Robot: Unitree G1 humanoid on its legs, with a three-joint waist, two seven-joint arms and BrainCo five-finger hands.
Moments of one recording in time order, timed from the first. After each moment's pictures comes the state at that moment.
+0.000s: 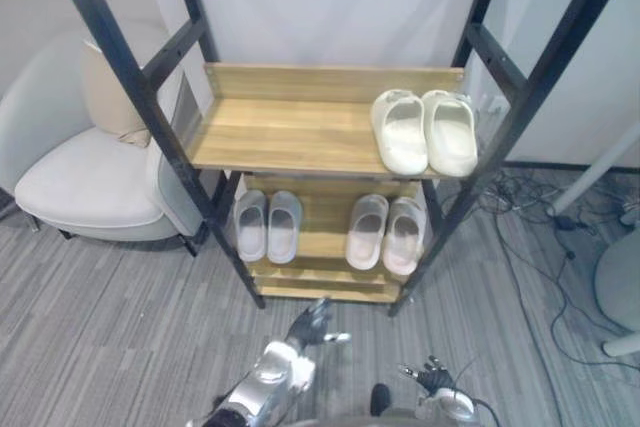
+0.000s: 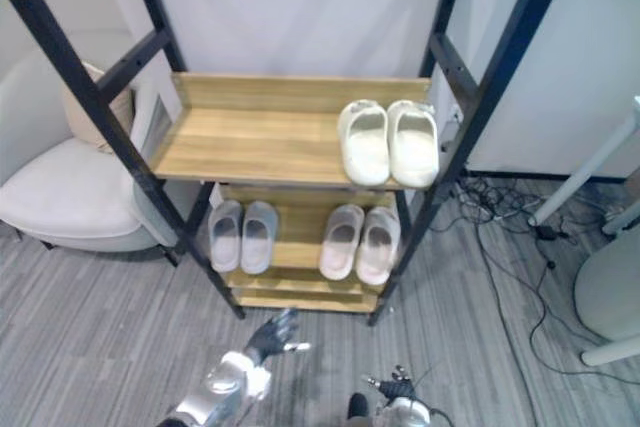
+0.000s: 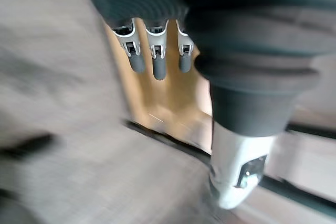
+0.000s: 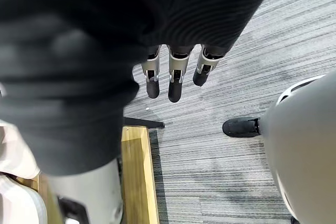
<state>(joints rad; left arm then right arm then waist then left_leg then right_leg) -0.02 0.14 -0.44 0.94 -0.17 -0.09 0.04 0.02 -0.08 0.06 1.06 0.27 -0.09 -0.18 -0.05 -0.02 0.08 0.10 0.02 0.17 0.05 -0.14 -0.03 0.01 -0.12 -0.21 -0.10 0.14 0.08</state>
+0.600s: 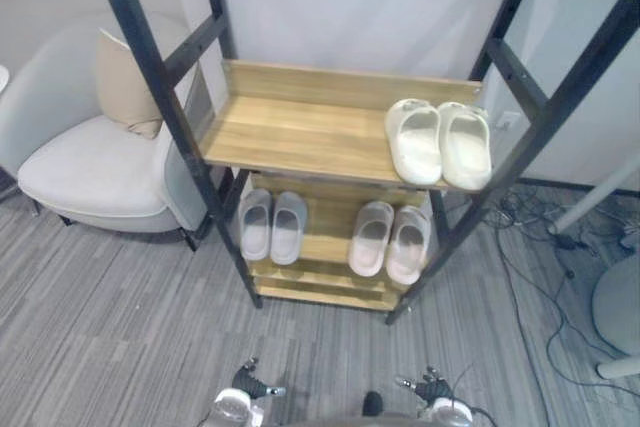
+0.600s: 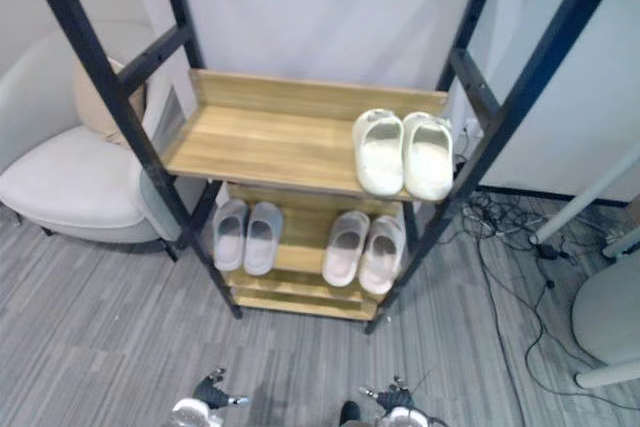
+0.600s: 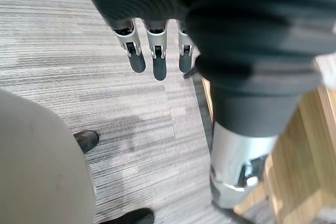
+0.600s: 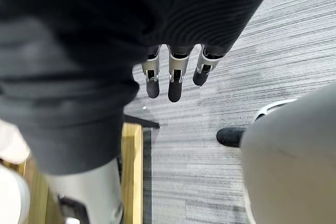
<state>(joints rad) 0.00 0.11 -0.15 1.13 0.14 -0.06 0.16 0.00 -0.08 0.09 1.12 0.23 -0.11 -0.18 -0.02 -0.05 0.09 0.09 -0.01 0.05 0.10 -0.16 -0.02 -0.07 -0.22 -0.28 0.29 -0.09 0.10</state>
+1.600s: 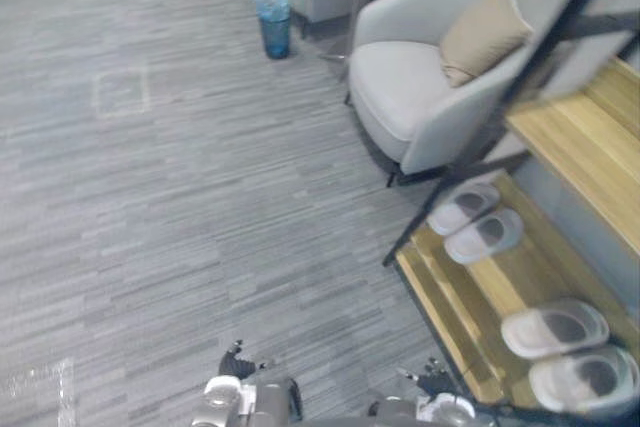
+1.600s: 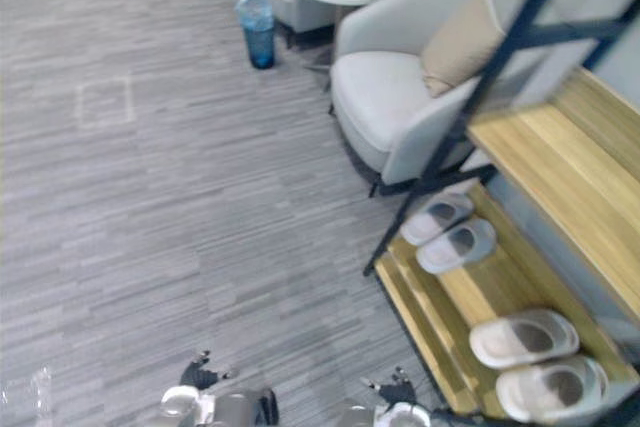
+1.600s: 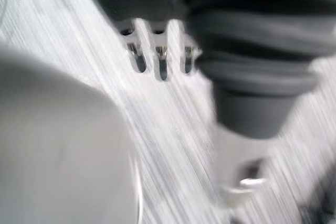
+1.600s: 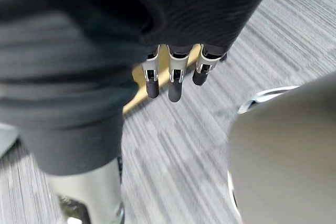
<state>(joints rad) -0.01 0.10 -0.02 1.06 0.03 -0.07 0.17 0.04 -0.05 -0.03 1.04 0.16 -0.12 -0.15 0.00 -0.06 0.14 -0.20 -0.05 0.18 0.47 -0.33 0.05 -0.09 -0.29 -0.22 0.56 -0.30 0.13</state>
